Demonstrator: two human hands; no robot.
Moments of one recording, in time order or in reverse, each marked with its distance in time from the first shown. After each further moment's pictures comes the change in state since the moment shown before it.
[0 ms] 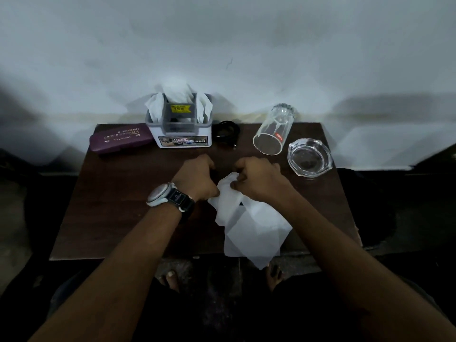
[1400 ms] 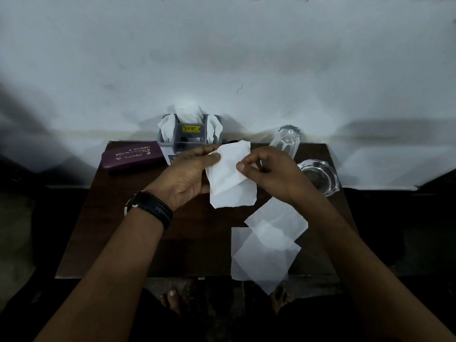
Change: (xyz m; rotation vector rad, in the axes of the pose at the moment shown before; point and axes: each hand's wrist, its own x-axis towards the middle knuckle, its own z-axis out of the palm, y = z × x) left_hand 0.013 0.004 -0.044 -1.279 -0.142 -0.070; right_hand 0.006 0.001 -0.039 0.609 0.234 -0.203
